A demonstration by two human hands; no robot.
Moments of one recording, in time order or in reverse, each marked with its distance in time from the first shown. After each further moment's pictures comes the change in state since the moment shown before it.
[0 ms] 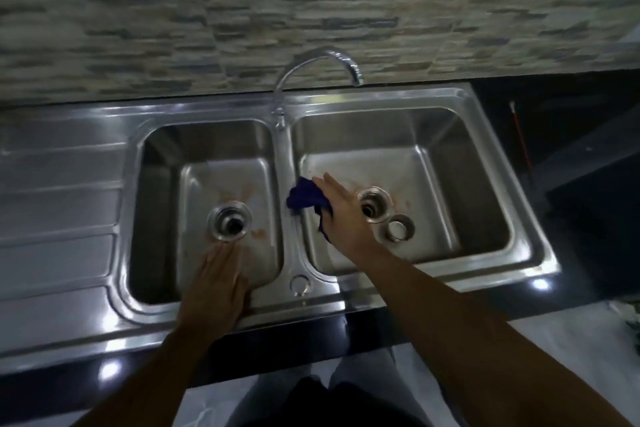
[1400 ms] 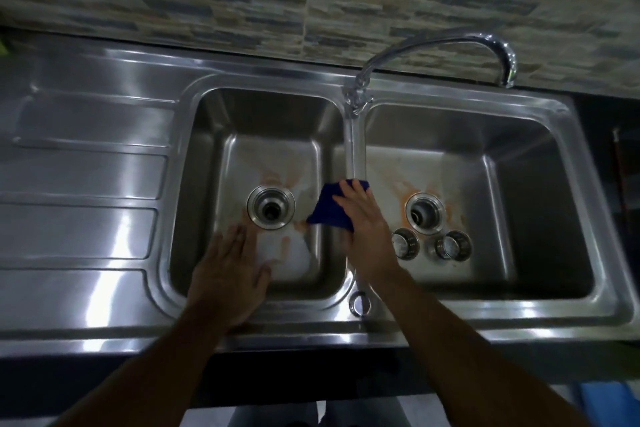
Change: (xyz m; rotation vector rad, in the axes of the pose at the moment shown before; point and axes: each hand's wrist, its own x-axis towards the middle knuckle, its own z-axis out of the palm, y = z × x) left_hand 0.028 -0.071 -0.008 0.193 -0.048 -0.078; right_hand 0.024 -0.011 0.102 -0.182 0.016 -0.214
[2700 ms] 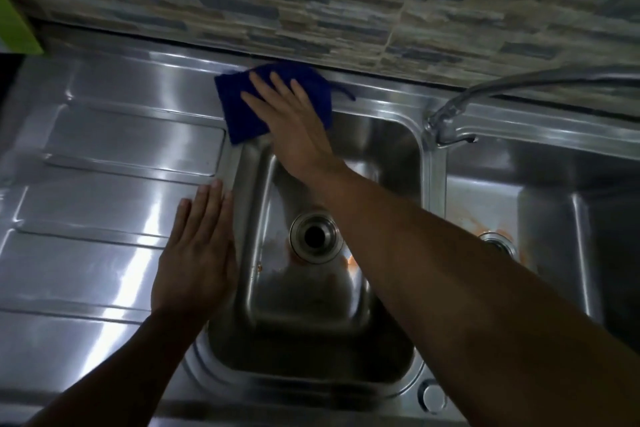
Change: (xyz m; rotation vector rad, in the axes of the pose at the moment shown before) left_hand 0.061 -0.118 -0.024 -0.054 0.370 -0.012; right_hand 0.267 -0.121 0.102 -0.257 -0.145 -0.434
